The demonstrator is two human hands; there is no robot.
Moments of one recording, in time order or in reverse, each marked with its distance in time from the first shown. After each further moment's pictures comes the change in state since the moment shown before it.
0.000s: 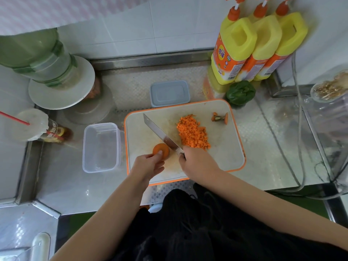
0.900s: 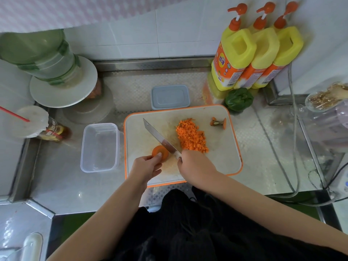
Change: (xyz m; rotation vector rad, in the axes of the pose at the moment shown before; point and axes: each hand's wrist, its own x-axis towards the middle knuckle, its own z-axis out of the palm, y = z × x) left_hand -0.001 -0.004 -0.001 0.008 0.009 0.056; right_hand -0.005 -0.014 -0.006 -0.106 -0.050 0.051
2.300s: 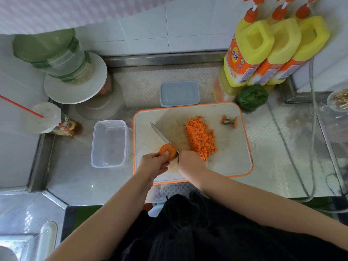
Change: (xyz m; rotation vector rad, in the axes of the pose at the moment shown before) left_hand 0.005 0.001 -0.001 -0.007 0.021 -0.050; right_hand 0.055 0.001 0.051 -0.039 -0.099 0.147
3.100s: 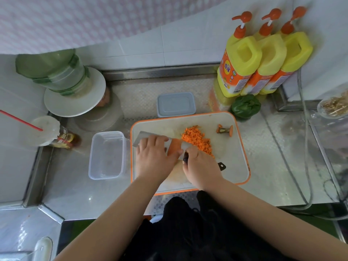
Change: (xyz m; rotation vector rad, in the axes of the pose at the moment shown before) left_hand -0.028 0.044 0.027 1.049 0.411 0.807; right_hand -0.012 0.037 -0.014 -0.180 0.801 -0.412
